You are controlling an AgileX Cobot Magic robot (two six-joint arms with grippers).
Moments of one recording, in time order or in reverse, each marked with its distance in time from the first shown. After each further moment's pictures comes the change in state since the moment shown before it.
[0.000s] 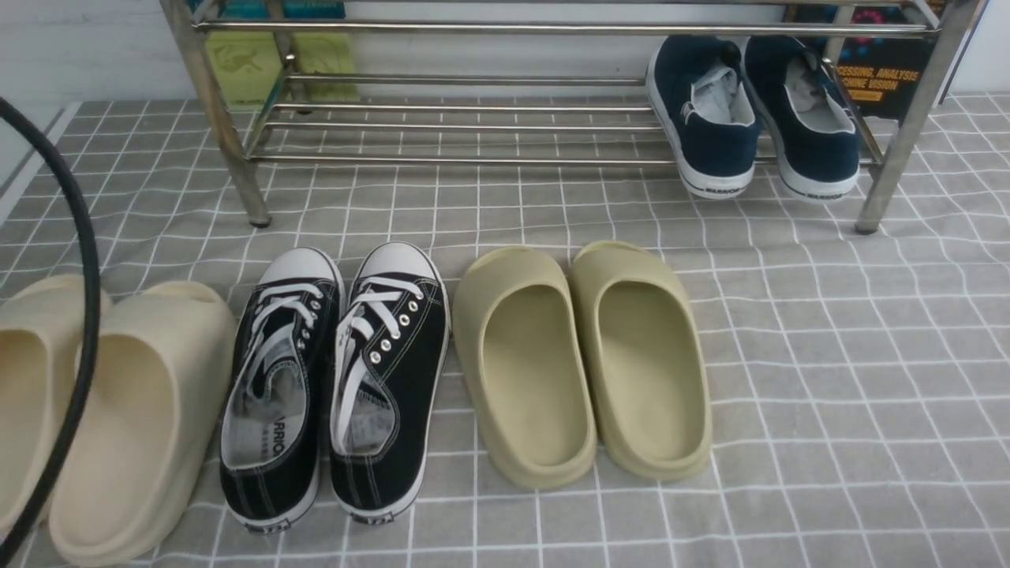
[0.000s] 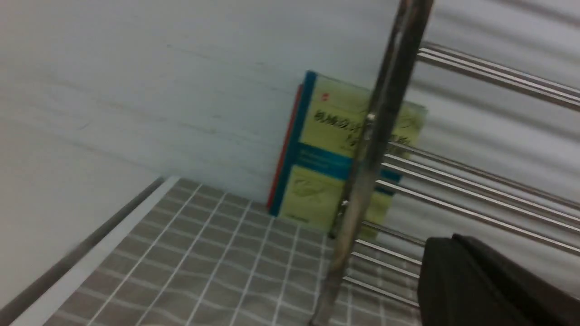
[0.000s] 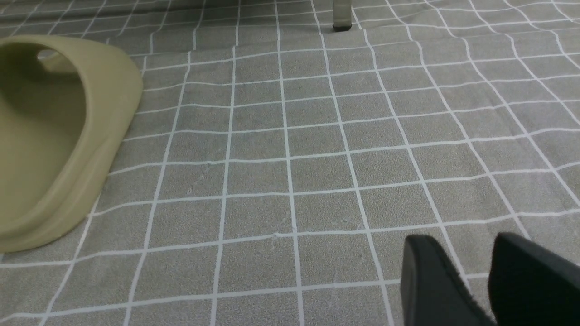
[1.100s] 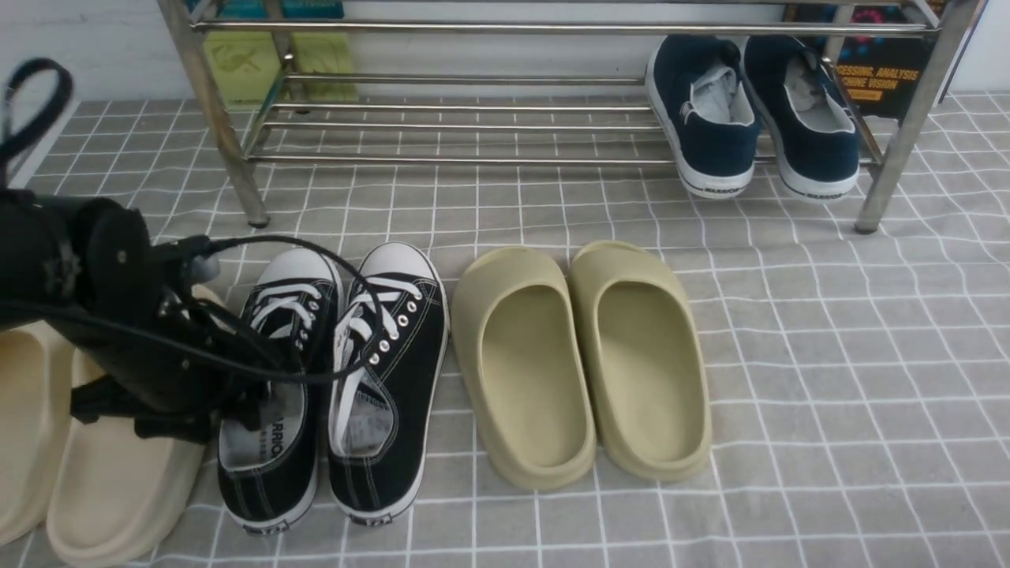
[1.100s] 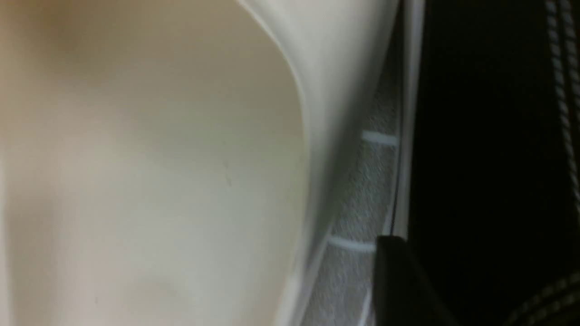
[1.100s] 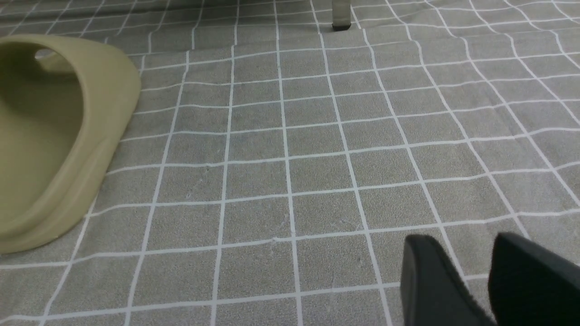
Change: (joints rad) right arm 0.000 0.000 0.000 0.000 0.000 0.000; left arm 0.001 0.878 -0.329 -1.566 0.389 1.515
